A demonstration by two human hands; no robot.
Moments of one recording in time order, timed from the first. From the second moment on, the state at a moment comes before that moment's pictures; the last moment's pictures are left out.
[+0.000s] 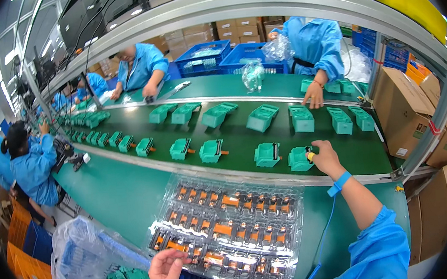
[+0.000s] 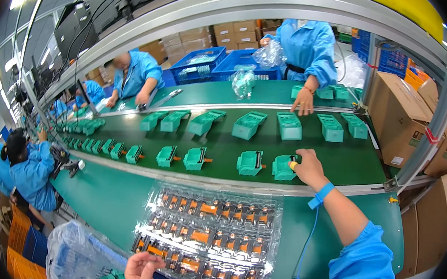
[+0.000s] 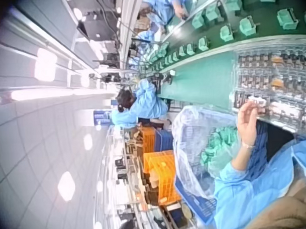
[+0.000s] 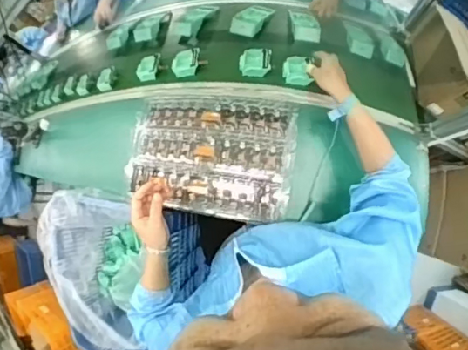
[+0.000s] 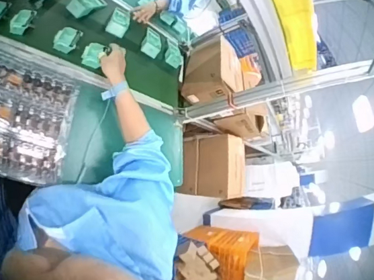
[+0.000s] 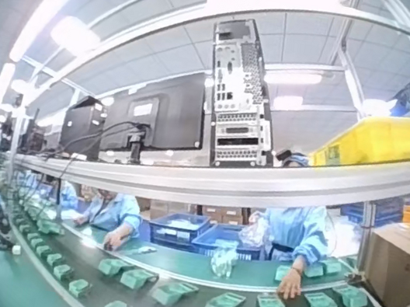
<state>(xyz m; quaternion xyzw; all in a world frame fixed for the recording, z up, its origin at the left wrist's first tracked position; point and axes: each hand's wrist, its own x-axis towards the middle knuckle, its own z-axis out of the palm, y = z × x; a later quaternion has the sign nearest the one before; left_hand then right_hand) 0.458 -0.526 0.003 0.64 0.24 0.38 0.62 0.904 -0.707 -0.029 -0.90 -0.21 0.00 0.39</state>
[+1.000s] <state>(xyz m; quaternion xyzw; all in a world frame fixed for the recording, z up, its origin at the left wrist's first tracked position) 0.152 -0.557 -0.020 0.92 0.34 0.03 0.21 0.563 -0.496 0.040 -0.65 -0.71 0.23 0.14</state>
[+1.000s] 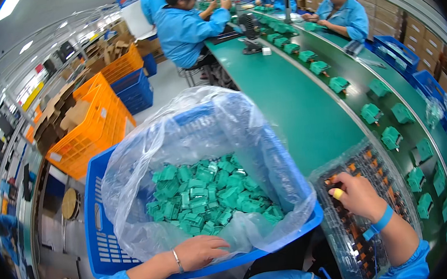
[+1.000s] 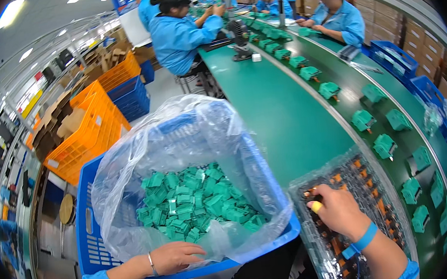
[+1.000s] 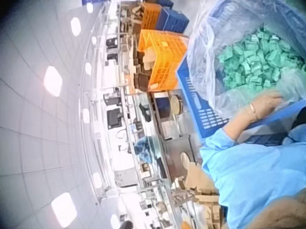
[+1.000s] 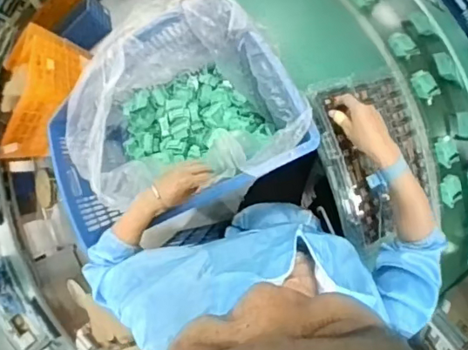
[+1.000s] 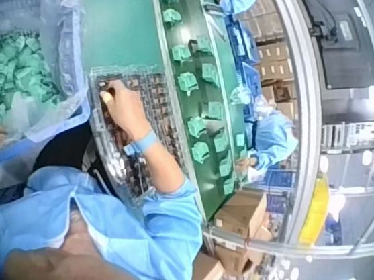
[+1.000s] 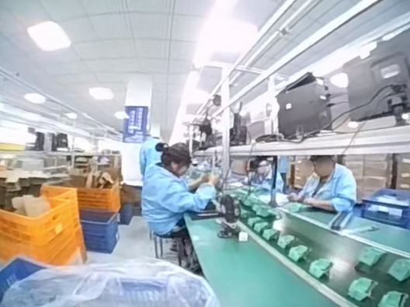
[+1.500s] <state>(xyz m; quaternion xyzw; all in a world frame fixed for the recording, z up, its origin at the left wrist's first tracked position) 0.059 -0.379 -0.180 0.75 0.65 0.02 0.13 0.584 -0.522 0.038 -0.66 -0.51 0.41 0.37</state>
